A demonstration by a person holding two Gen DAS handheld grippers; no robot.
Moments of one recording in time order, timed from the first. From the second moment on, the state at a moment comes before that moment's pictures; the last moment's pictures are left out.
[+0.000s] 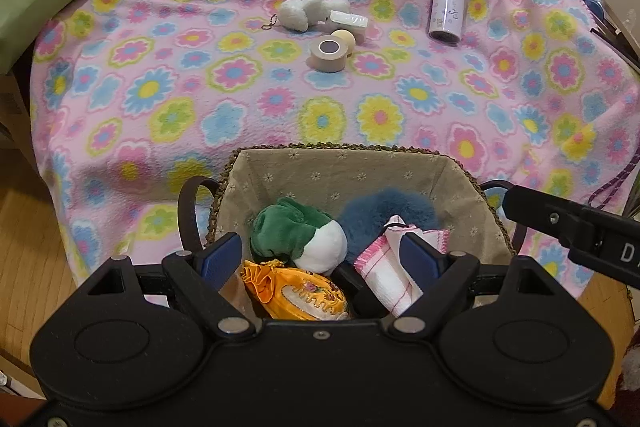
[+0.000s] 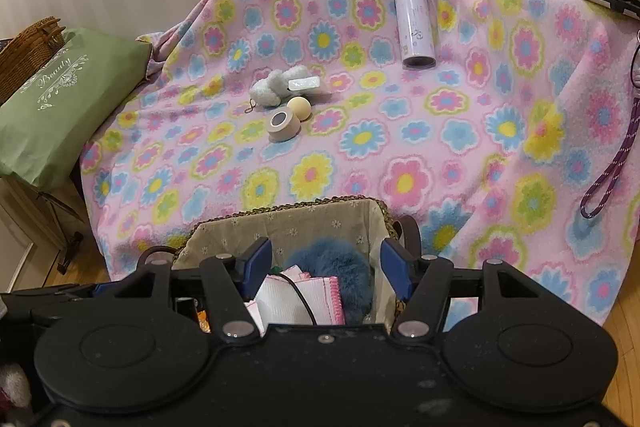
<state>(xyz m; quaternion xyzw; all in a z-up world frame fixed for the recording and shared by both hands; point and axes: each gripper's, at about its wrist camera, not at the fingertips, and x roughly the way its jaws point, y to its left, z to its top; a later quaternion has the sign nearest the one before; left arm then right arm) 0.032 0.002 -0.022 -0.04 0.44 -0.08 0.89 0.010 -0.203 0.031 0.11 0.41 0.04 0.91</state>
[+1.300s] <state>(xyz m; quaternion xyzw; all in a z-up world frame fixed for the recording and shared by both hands) 0.146 0.014 -0.029 -0.01 0.42 -0.07 0.90 0.134 -0.199 0.007 0.05 0.42 0.02 0.91</state>
